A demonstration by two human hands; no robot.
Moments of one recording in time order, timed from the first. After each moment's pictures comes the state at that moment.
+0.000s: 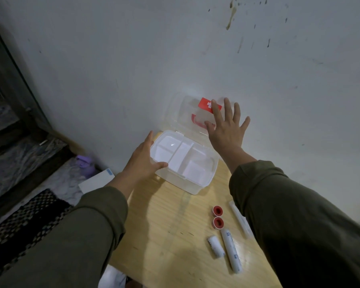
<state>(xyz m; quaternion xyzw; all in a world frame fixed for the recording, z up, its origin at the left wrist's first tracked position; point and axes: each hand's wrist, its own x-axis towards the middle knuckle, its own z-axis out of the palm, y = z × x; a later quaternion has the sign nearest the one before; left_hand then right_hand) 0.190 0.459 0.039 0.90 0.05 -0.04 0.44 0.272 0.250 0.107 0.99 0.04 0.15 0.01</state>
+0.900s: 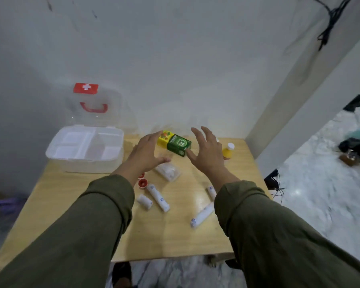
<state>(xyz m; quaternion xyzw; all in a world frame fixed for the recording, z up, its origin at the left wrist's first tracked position) 0.136 0.225 0.059 0.91 -0.24 -0.09 0.31 0.055 0.038 0.077 0.97 -0.11 0.15 -0.14</state>
